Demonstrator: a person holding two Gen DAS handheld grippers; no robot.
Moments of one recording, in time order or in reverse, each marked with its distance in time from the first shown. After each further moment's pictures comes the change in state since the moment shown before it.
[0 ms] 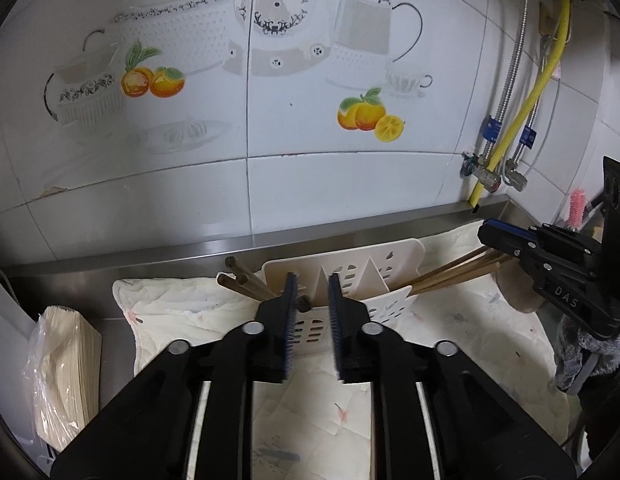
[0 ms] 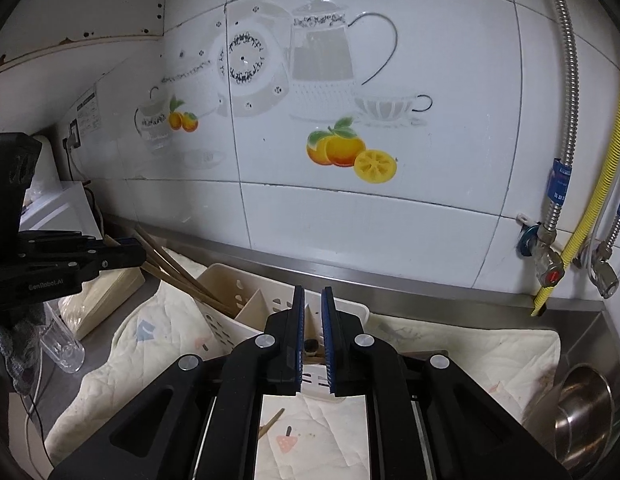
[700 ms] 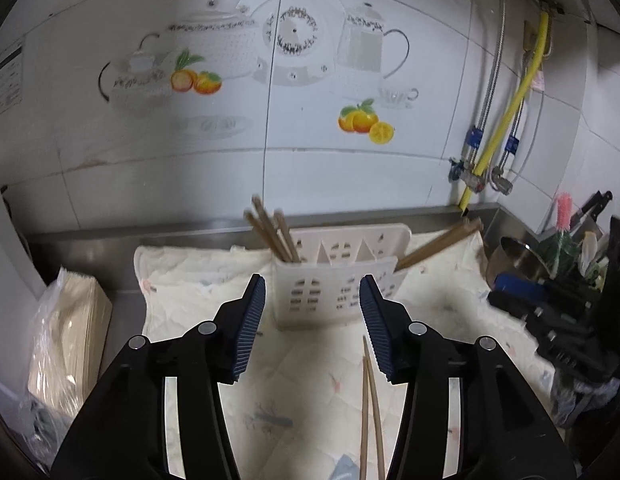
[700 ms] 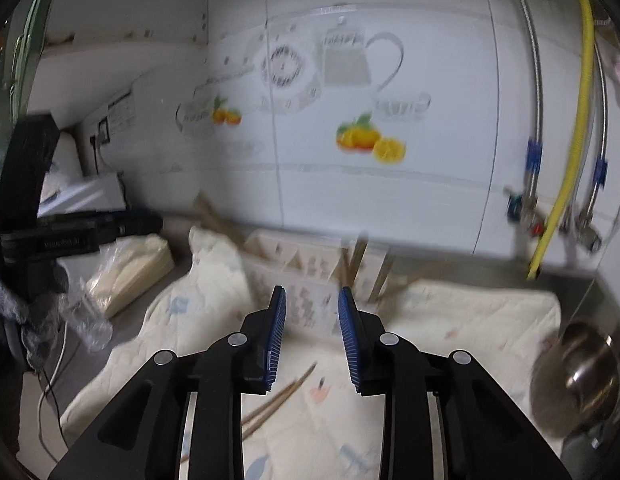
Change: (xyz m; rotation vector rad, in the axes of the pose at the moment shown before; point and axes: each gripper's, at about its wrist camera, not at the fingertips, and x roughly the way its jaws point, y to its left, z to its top) left arm -0.055 -0.002 -0.059 -0.037 -0.078 0.021; right arm -0.060 0.038 -0.065 0.010 -0.018 0.031
